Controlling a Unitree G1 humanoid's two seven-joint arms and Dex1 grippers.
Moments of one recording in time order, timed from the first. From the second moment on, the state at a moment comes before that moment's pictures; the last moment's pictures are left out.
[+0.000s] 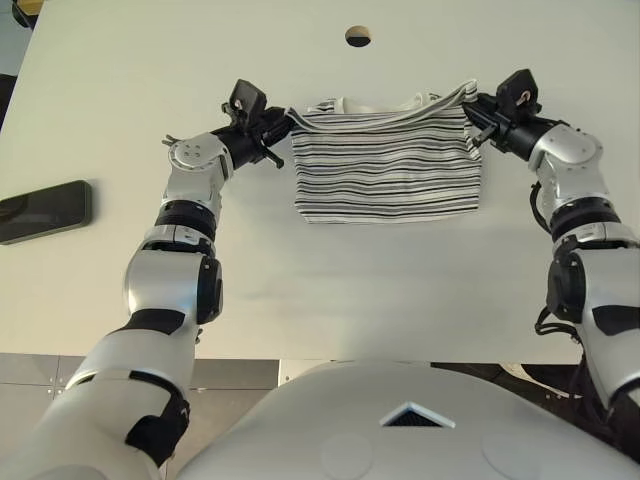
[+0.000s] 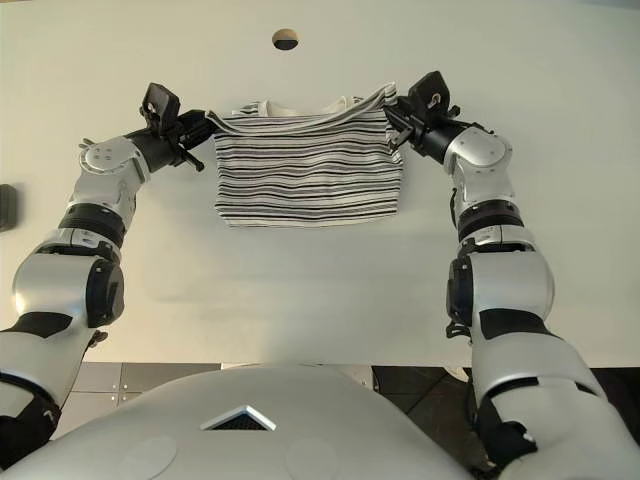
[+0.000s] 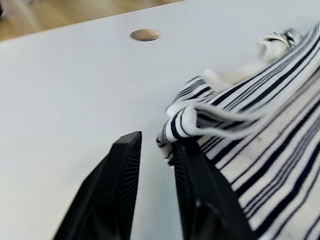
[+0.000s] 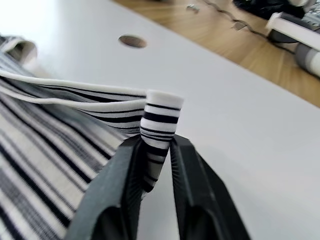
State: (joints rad) left arm -0.70 0.33 0.04 1.20 -0.12 -0.14 -0.74; right arm -0.74 -0.38 0.00 1.21 0.01 -0.32 0.68
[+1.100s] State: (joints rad) left arm -0.49 0.58 -0.53 0.40 1.15 -0.96 -0.17; right arm -0.73 -0.58 0.47 1.01 -0.62 -0.81 0.52
